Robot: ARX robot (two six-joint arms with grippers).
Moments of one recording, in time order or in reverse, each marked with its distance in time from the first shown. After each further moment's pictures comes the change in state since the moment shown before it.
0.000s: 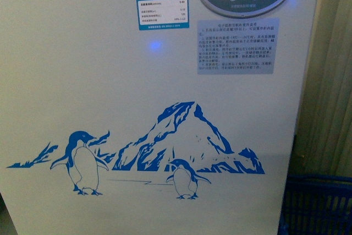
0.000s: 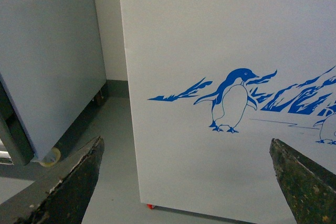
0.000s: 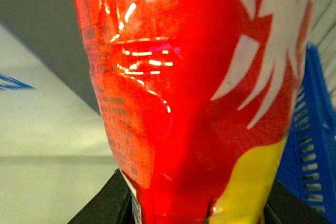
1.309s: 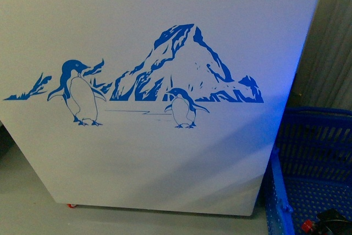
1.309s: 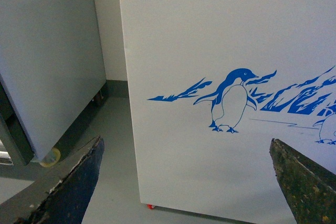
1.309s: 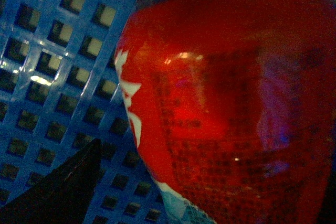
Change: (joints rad) left arm 0.000 0.000 0.000 0.000 0.000 0.000; right arm -0.172 1.922 0.681 0.439 -0.004 -0.602
